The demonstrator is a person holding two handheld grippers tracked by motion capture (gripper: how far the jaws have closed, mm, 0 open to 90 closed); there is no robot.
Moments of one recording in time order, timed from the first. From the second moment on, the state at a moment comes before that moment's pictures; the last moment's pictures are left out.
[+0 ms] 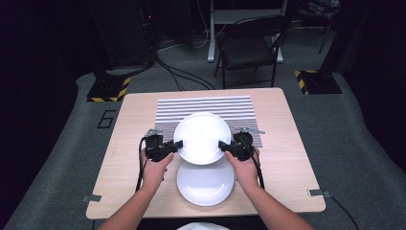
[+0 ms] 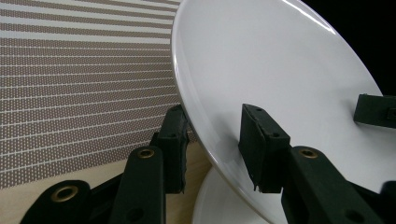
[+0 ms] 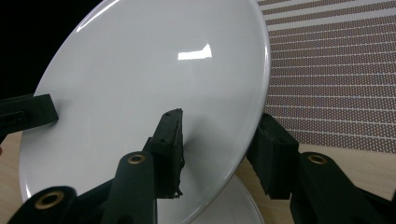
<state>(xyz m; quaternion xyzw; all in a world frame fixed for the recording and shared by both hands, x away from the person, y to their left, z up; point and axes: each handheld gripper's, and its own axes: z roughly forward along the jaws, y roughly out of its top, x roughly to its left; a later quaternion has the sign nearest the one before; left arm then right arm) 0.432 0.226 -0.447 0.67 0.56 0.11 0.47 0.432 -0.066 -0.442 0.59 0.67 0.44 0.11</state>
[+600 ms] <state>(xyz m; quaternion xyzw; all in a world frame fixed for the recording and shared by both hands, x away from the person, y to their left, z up) 0.445 0.235 -0.451 0.67 0.57 0.11 0.47 0.448 -0.056 -0.443 0.59 0.67 0.43 0.11</state>
